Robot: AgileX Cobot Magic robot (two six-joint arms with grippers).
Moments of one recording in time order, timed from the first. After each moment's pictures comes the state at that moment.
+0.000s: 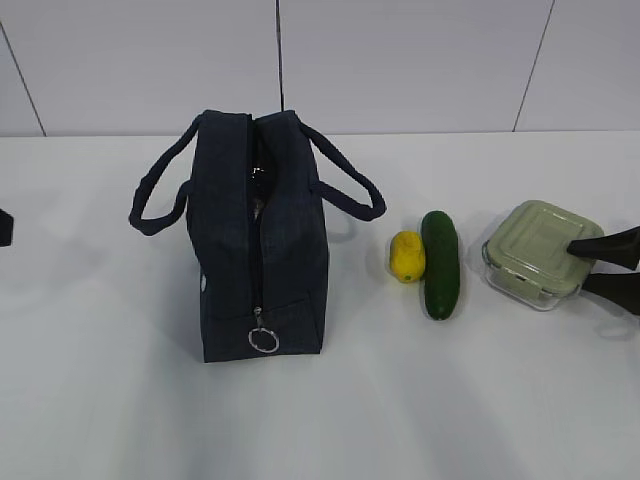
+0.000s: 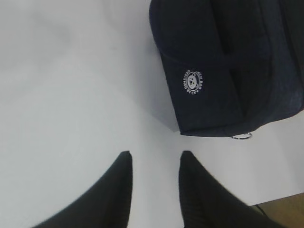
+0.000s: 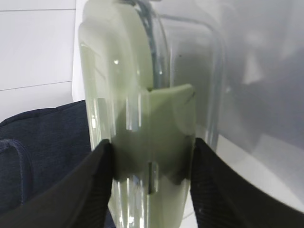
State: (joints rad) left arm -0.20 1.07 -0.80 -0.29 0.72 -0.07; right arm -0.54 2.20 -1.03 1.54 1.15 -1.13
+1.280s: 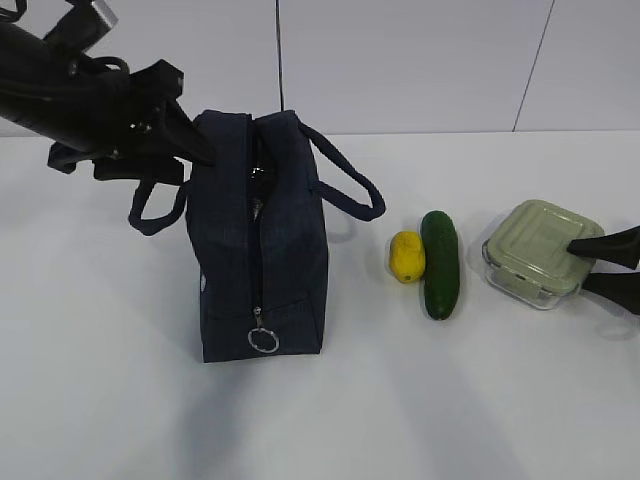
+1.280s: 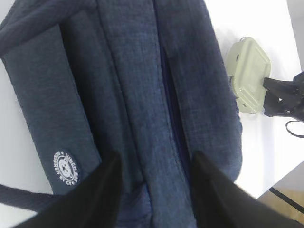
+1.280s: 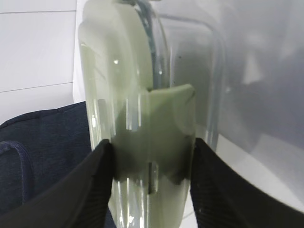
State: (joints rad) left arm -0.26 1.66 -1.20 -0.86 0.73 0.30; right arm -0.54 2.20 -1.03 1.55 1.15 -1.13
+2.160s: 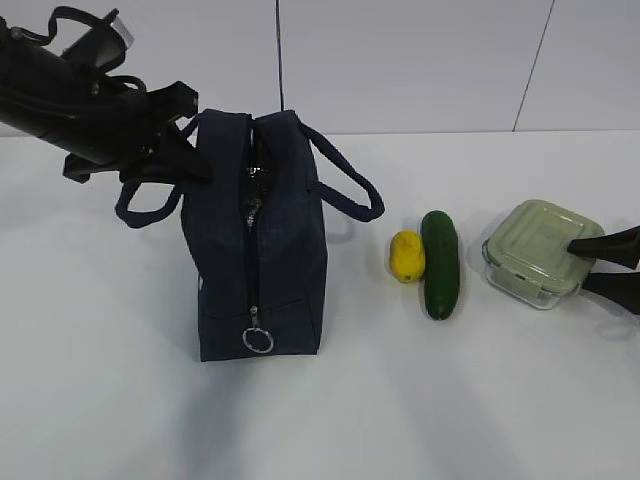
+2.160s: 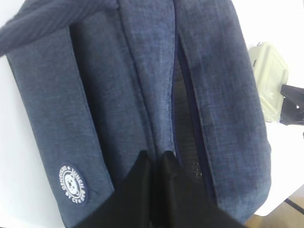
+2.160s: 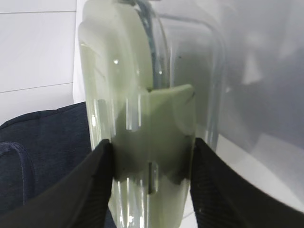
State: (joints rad) left arm -0.27 1.72 -1.20 -0.86 0.67 0.33; right arm -0.54 2.20 -1.03 1.55 1.15 -1.12
